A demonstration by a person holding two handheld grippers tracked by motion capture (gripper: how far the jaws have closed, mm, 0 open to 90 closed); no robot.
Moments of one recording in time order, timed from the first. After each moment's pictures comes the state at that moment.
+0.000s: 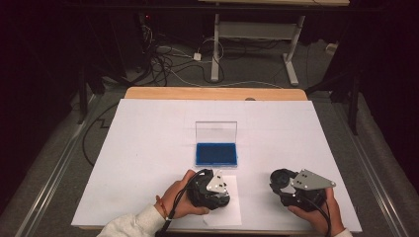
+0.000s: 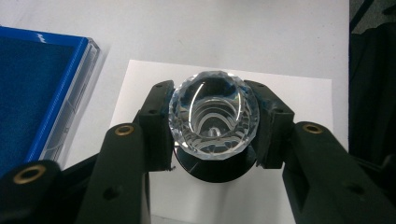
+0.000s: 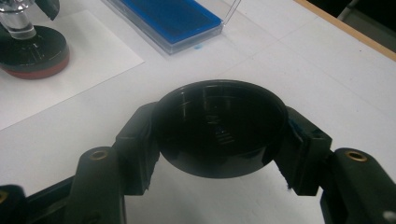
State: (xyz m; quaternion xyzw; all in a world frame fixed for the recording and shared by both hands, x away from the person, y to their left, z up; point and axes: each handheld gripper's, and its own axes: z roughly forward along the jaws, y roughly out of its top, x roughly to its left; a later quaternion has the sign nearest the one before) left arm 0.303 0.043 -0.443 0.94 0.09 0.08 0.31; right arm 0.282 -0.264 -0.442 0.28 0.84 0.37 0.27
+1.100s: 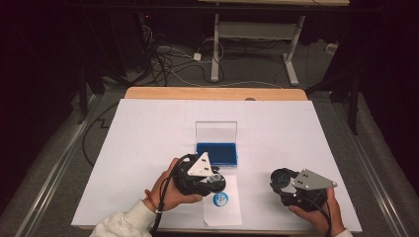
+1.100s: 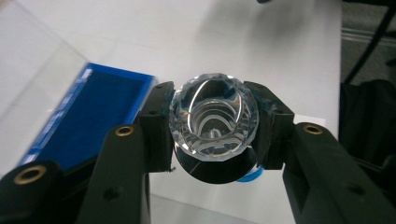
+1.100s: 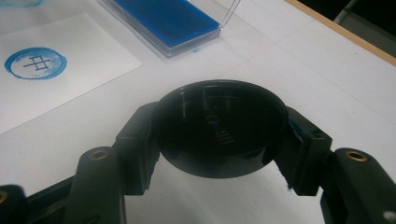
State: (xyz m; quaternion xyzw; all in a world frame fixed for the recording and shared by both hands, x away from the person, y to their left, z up) left arm 0.311 0.080 -0.393 0.91 0.14 0.11 0.39; right arm 0.282 -0.265 -0.440 0.28 0.84 0.38 0.27
